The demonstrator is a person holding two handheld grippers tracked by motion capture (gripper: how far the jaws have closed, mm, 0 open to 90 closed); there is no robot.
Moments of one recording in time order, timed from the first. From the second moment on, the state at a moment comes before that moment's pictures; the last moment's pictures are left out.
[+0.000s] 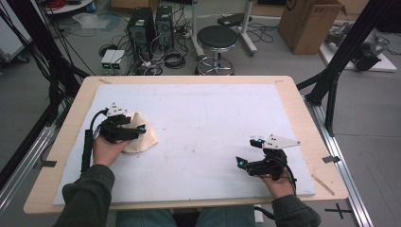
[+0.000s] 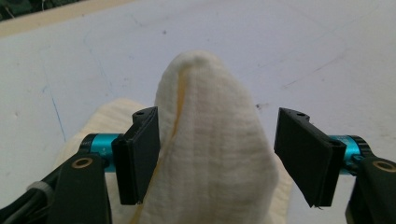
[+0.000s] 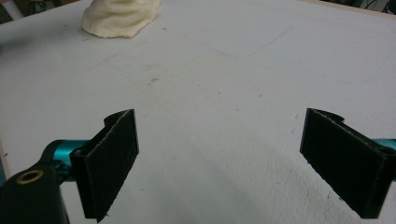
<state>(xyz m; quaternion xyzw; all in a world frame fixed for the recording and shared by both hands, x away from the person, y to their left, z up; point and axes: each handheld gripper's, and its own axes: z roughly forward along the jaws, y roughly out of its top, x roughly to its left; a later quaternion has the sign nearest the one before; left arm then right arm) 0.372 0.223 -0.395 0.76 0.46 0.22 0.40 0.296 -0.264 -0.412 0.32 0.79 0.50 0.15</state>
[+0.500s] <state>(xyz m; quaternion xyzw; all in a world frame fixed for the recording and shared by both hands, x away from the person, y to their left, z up) 0.389 0.220 -0.424 0.79 0.48 0.20 0.32 0.294 -0.265 -0.412 0.32 0.79 0.50 0.15</state>
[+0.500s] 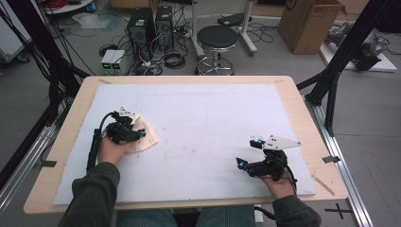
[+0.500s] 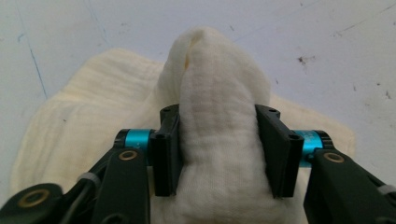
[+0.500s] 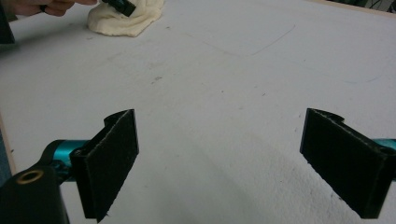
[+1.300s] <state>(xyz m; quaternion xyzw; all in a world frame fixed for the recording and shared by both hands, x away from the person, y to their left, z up) 0.371 0.218 -0.405 0.77 0.47 0.21 0.36 0.295 -0.256 -0.414 0.31 0.80 0.49 0.14</state>
